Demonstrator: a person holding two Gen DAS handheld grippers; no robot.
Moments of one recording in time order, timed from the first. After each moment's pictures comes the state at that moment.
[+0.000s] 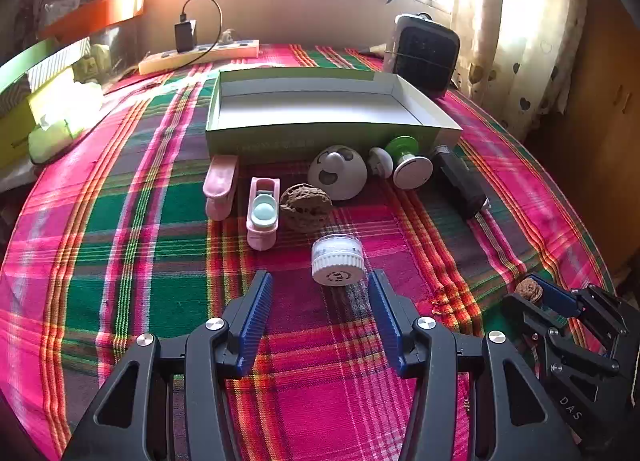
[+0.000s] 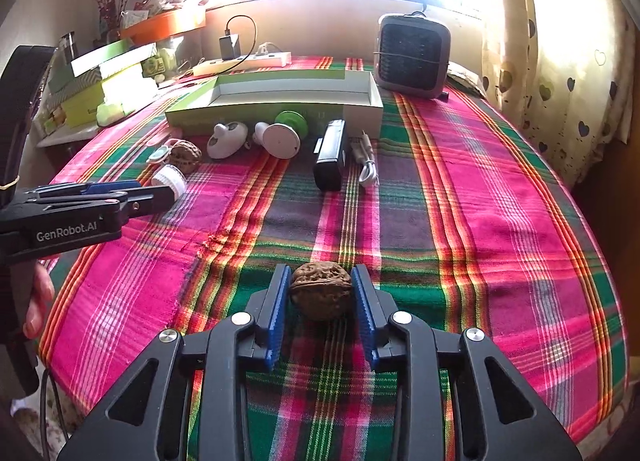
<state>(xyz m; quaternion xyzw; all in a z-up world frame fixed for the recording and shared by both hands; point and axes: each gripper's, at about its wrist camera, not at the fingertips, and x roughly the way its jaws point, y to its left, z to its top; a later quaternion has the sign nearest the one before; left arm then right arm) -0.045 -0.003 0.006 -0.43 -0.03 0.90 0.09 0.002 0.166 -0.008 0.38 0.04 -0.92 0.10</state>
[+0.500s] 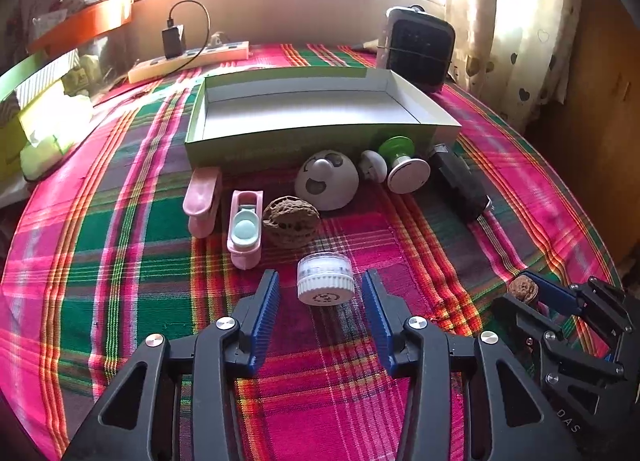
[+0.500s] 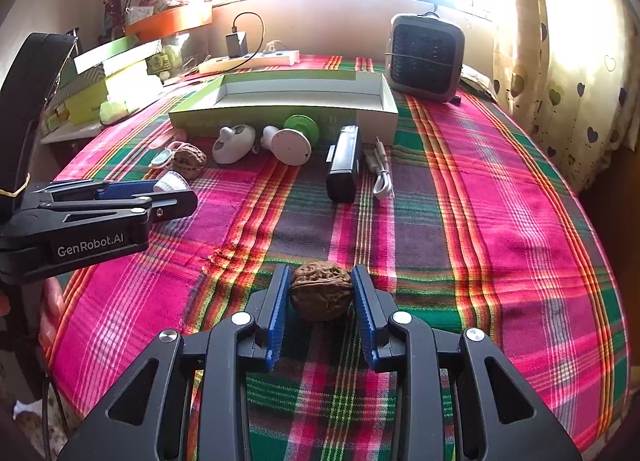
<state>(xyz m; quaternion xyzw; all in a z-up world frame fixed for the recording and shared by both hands) -0.054 0.007 0.005 -0.43 -0.01 0.90 0.09 -0.009 0.159 -0.007 0.39 0.04 -0.91 0.11</state>
